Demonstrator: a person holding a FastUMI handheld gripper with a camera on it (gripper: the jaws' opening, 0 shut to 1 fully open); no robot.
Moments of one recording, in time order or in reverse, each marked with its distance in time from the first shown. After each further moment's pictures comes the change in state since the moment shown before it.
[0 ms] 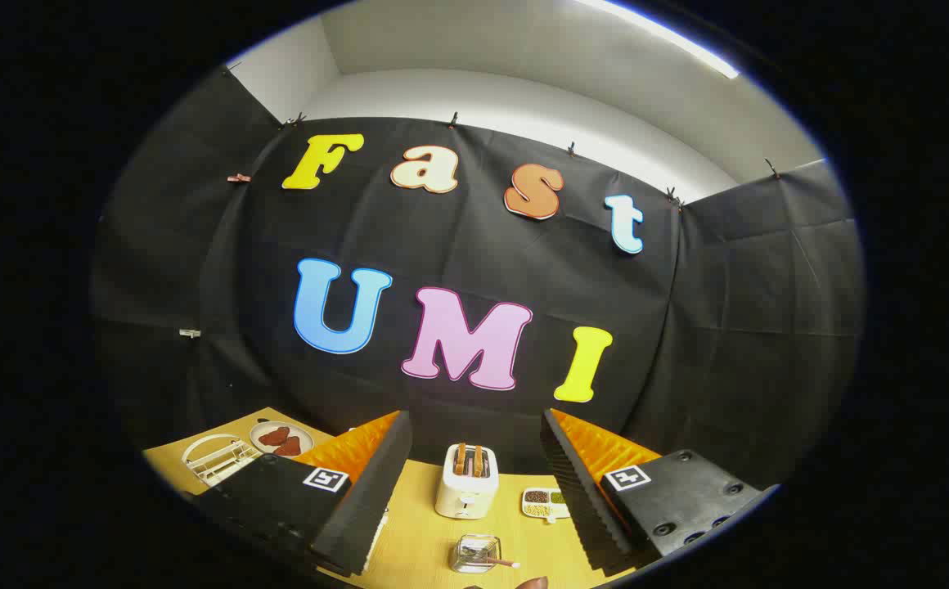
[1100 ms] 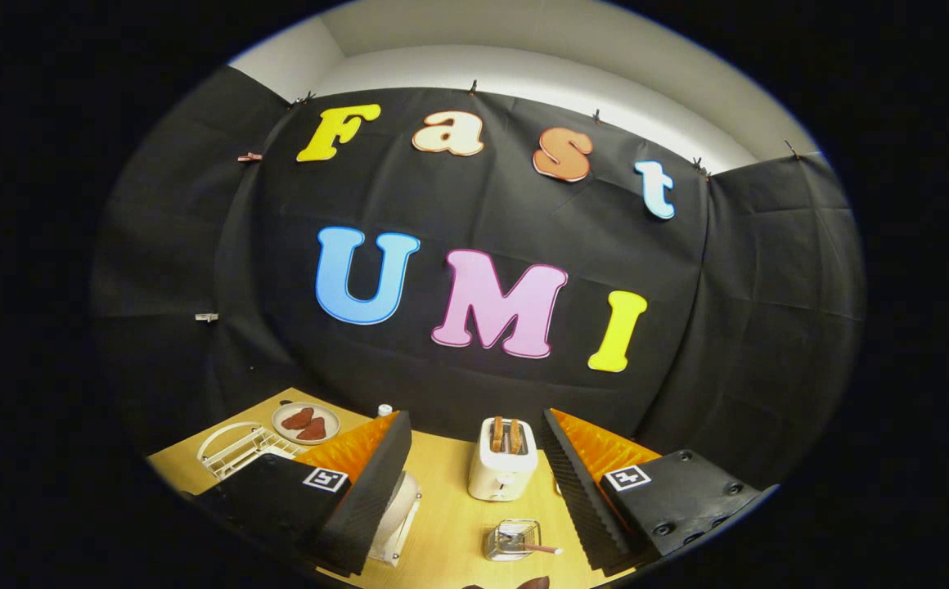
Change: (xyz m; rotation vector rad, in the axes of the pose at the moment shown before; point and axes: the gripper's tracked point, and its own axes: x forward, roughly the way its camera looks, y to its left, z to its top) arm 0.029 0.067 -0.051 0.026 0.163 0.092
